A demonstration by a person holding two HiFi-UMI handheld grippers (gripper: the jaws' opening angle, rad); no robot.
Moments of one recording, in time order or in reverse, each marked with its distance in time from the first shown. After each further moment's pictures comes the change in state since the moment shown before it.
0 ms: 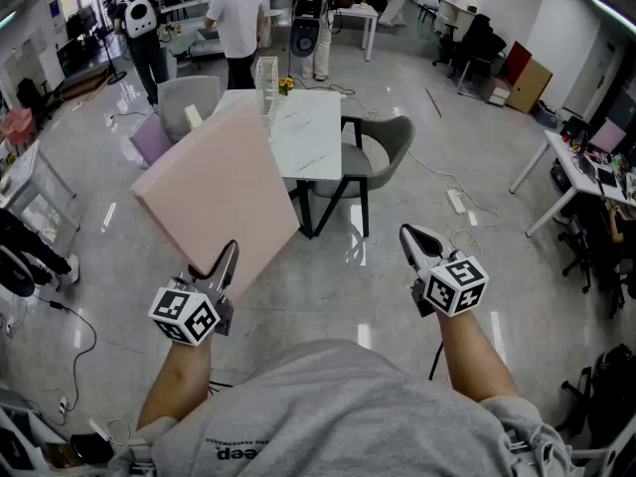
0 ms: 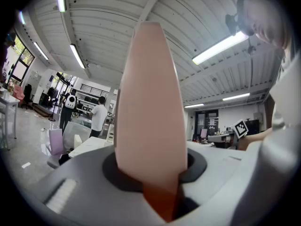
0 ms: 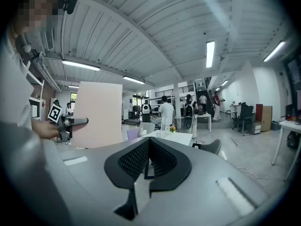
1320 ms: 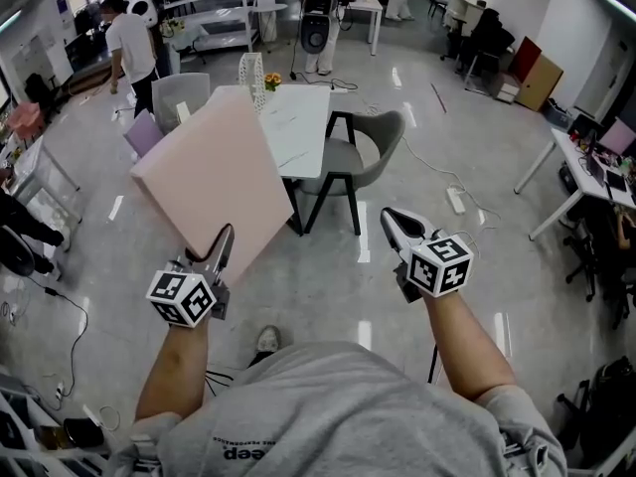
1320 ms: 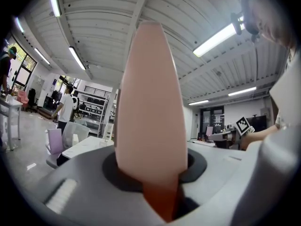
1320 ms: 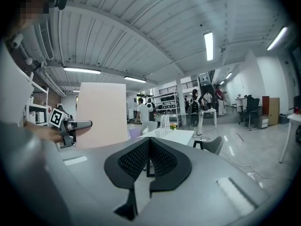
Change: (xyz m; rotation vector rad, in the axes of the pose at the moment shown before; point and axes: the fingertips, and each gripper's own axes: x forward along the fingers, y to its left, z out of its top) left arm 0.084 -0.065 -0.025 0.016 0.013 0.064; right arm 0.007 -0.089 -0.008 0.046 0.037 0.083
